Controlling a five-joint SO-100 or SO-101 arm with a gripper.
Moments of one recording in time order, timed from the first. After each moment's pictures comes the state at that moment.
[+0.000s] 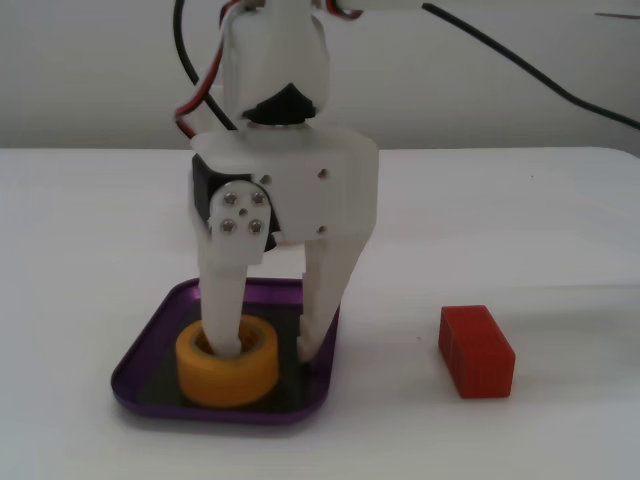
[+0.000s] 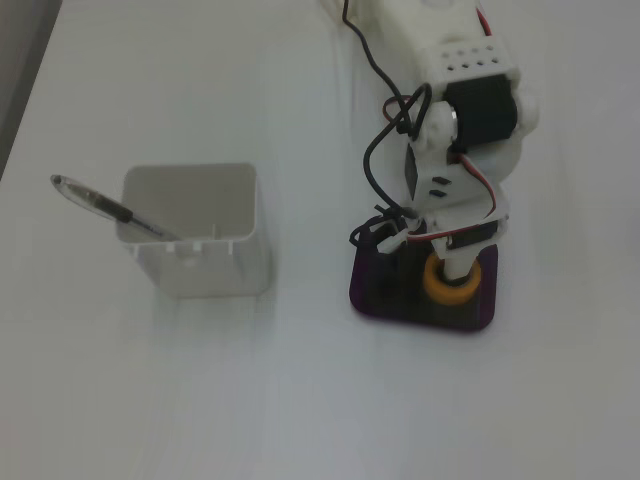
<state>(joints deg) -8.6 33.7 19.4 92.6 -15.2</state>
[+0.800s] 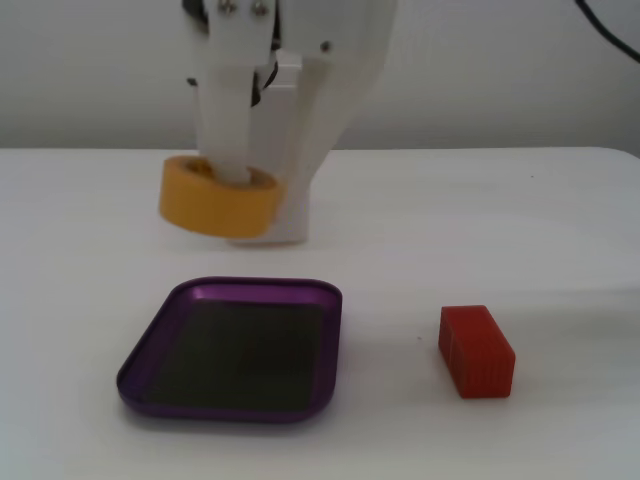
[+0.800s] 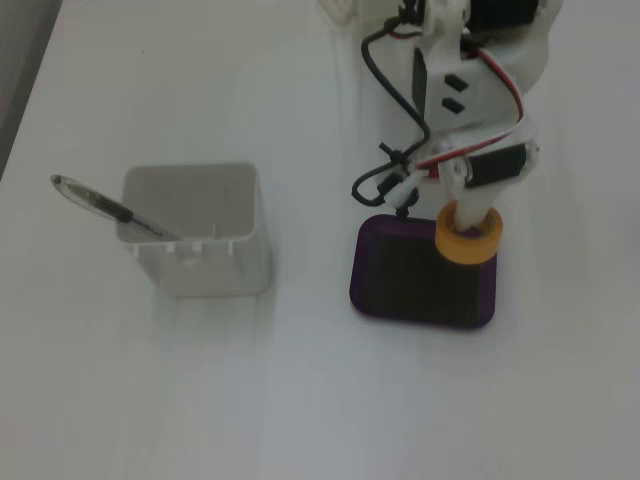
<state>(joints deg) -9.2 51.7 19.0 97.5 -14.7</state>
